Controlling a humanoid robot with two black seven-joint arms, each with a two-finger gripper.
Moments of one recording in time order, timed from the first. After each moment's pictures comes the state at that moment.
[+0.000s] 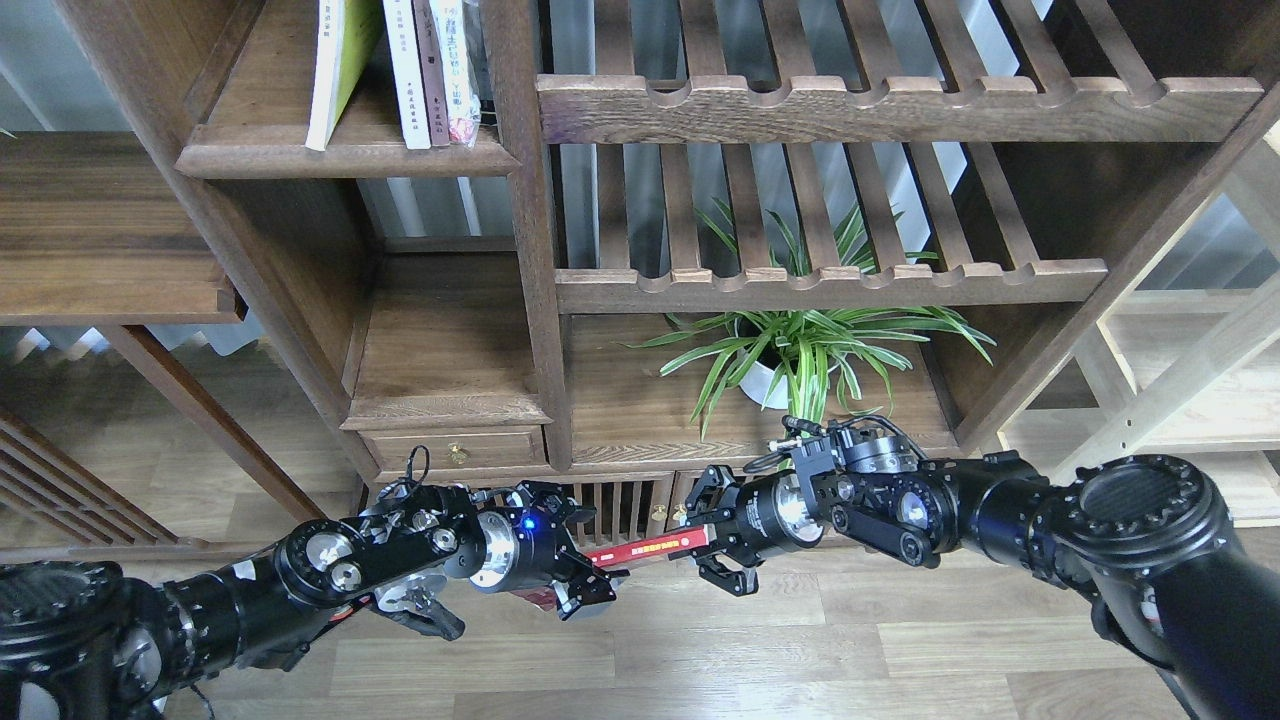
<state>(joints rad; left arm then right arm) -0.74 0.00 -0.01 -0.75 0.66 -0.23 0.07 0.88 -0.05 -0.39 0.52 -1.05 0.36 0.49</state>
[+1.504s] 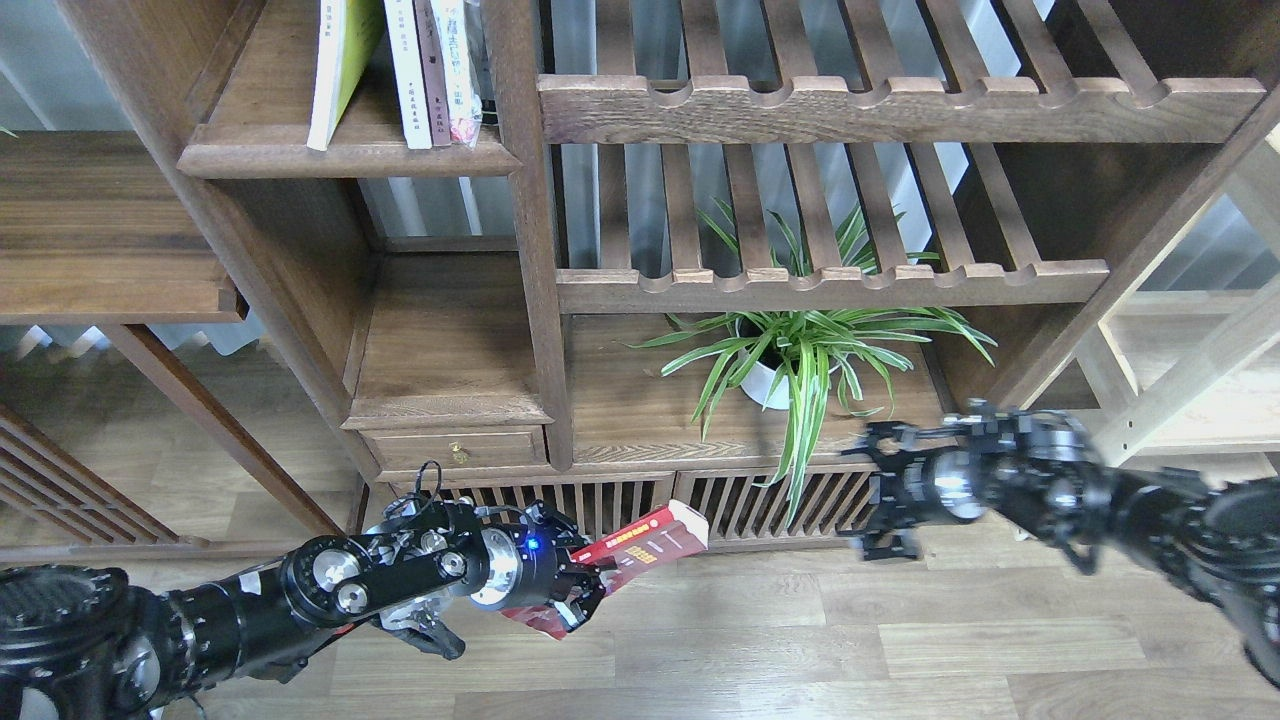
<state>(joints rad) -0.74 0.00 0.02 -0.81 0.69 -0.17 0.11 0.79 -0.37 -0.39 0.35 -0.91 0.37 0.49</state>
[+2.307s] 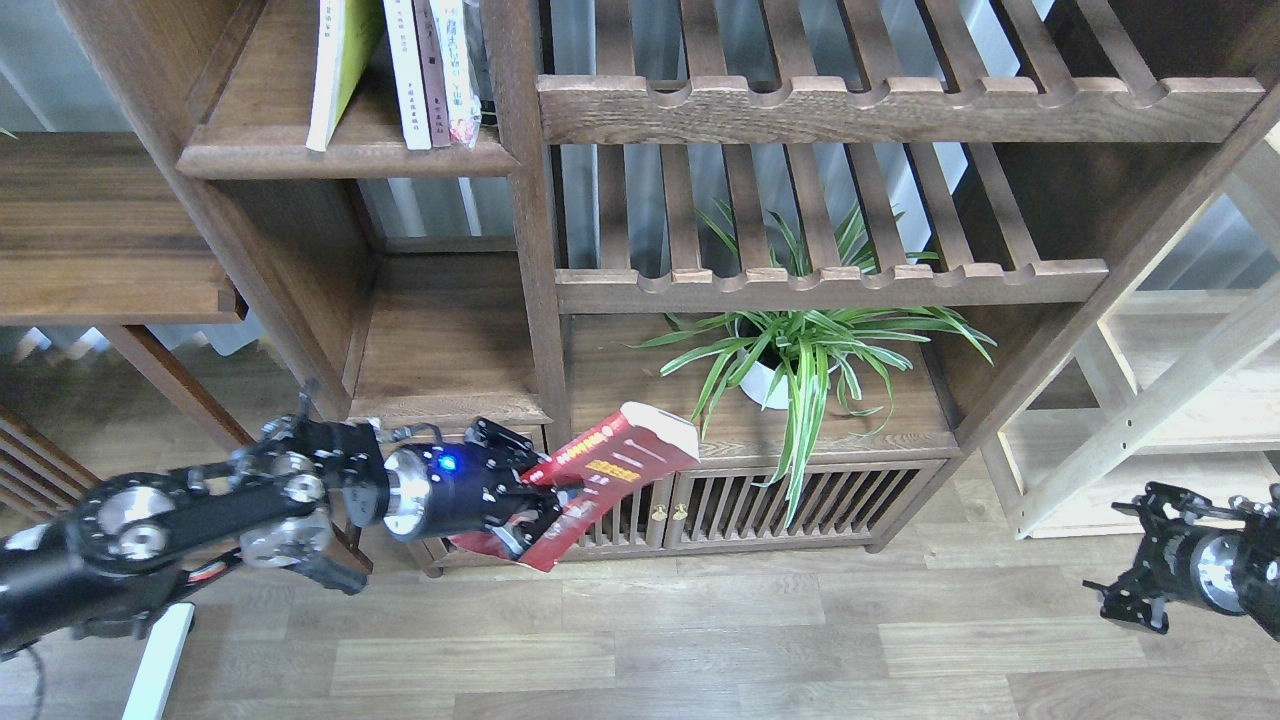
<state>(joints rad) -0.78 0.47 -0.20 -1.37 0.65 -0.20 0.16 0.54 -0.60 -0.38 0.25 -0.71 0.21 0.49</state>
